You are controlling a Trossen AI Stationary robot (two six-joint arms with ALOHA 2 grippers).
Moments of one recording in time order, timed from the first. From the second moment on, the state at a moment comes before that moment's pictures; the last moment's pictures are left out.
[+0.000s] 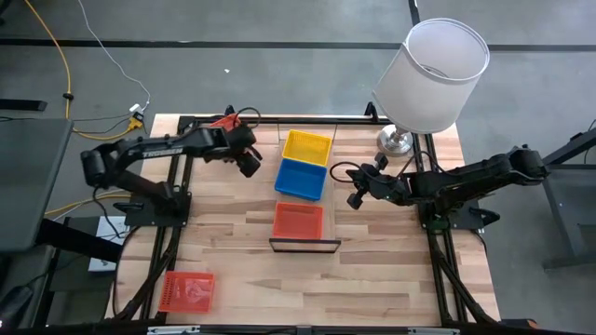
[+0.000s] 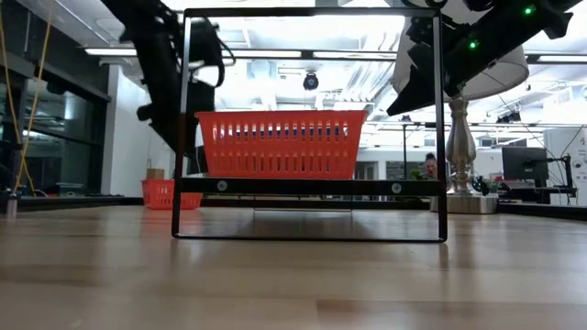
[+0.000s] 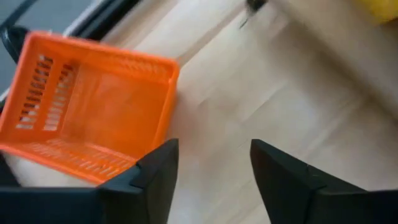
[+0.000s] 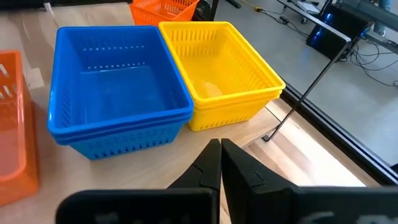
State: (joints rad) left arm 0.57 1.35 0.90 -0.71 -0.30 -0.28; right arm 0.10 1.13 0.59 -0.07 0.68 0.24
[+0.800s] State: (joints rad) left arm 0.72 1.58 0.91 -0.68 -0.34 -0.18; right arm 0.05 1.28 0.59 -0.06 0.65 0.28
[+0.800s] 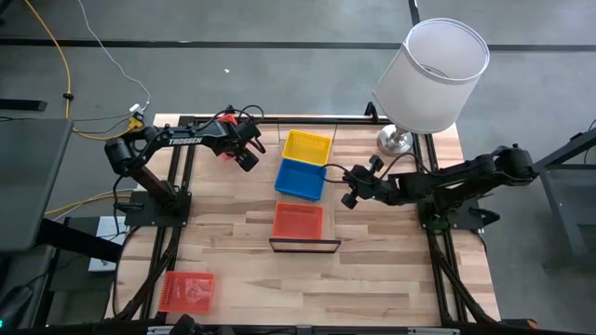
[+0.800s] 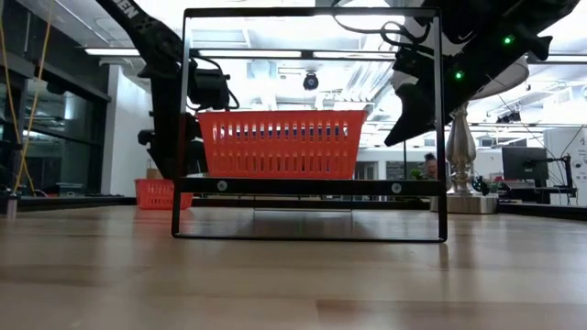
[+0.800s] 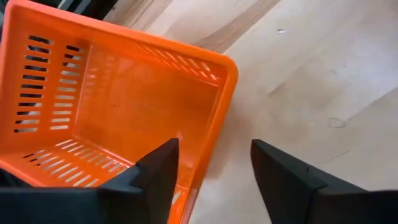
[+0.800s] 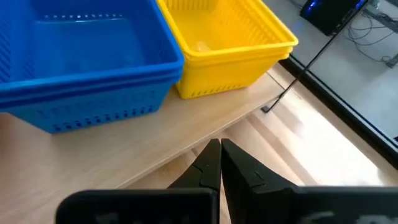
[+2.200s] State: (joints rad) left arm -0.52 1.47 1.34 -1.11 -0.76 0.69; right arm 0.05 1.20 0.59 -0.07 0.67 0.25
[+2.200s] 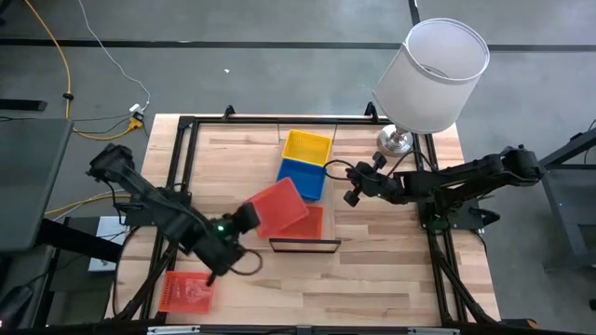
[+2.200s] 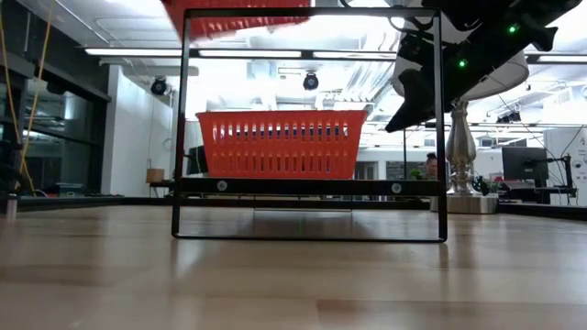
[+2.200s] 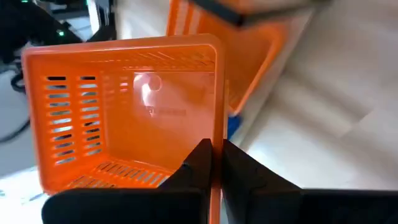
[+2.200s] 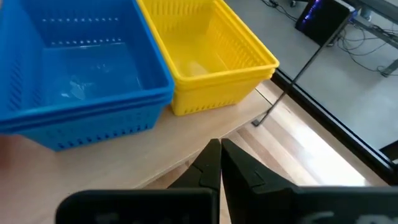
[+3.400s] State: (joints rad) left arm -0.28 1.64 1.34 -0.86 -0.38 1.36; right arm 0.05 1.20 0.59 -0.07 0.61 0.31
